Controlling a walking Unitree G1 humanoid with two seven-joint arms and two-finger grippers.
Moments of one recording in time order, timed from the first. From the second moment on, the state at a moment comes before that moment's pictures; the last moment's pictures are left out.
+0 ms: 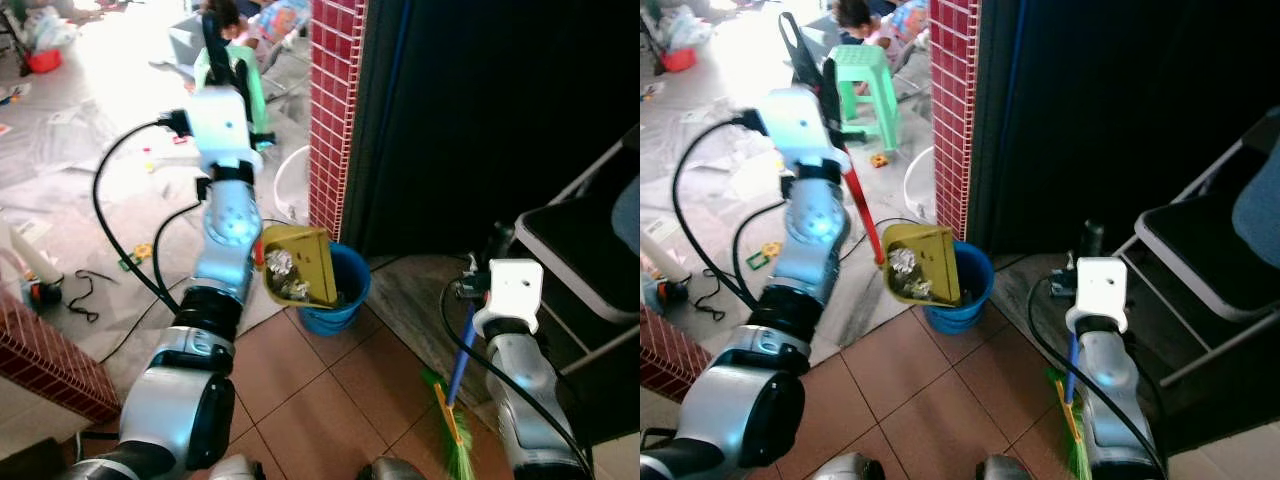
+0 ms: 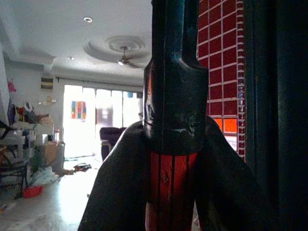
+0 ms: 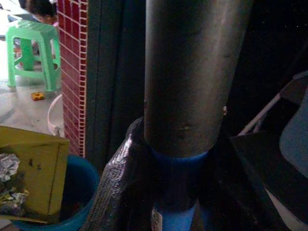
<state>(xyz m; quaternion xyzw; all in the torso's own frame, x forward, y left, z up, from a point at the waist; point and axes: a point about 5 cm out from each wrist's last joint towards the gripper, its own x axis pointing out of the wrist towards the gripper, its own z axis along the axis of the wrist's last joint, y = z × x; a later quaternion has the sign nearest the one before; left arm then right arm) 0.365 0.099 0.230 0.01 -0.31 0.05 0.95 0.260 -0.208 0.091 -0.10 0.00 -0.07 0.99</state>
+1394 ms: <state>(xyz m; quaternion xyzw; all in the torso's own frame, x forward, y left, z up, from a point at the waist) 0.285 -0.014 0.193 0.11 -0.37 -0.44 0.81 0.270 -0.207 0.091 -0.10 0.00 -0.08 0.99</state>
